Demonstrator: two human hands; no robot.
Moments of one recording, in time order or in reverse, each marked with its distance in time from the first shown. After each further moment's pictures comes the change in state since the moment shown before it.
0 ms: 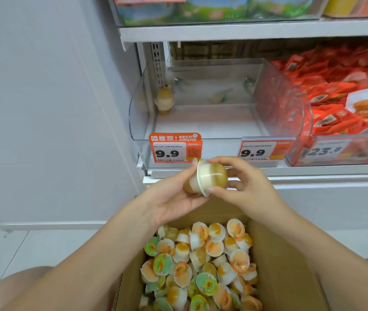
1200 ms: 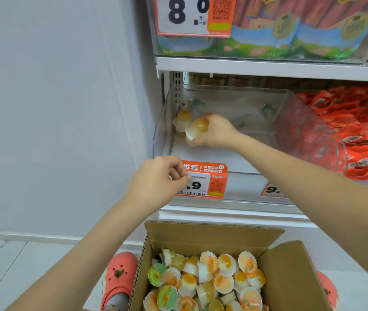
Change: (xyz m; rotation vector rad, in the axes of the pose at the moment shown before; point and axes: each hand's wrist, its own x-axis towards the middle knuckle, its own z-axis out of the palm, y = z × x) left_hand -0.009 0.083 -0.031 1.434 0.486 0.710; right_hand 0.214 -0.040 0.031 -0.755 -0.087 0.020
